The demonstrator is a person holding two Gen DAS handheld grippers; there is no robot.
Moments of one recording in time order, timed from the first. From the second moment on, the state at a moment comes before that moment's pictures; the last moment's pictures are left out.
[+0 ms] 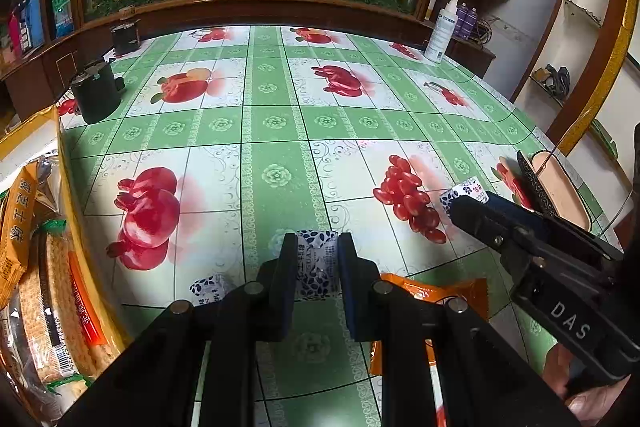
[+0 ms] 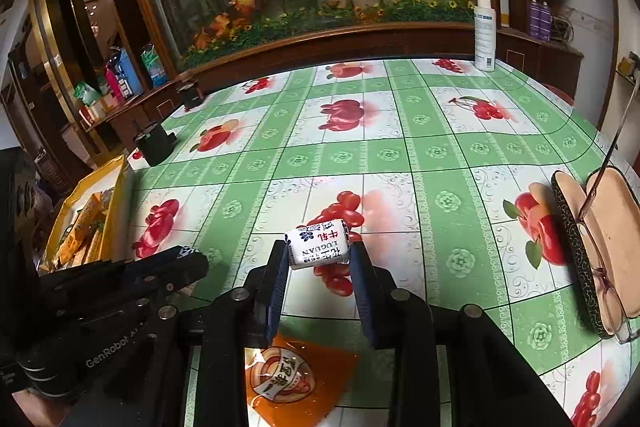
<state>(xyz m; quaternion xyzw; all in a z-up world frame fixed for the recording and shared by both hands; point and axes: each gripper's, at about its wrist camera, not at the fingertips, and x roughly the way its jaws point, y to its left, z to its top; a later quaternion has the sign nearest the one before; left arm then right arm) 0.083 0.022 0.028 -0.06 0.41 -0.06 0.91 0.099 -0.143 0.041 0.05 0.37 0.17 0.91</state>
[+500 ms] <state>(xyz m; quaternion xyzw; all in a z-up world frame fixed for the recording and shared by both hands) 0.080 0.025 0.035 -0.07 0.40 -0.06 0.91 0.095 -0.140 0.041 0.04 0.36 0.17 0.92</state>
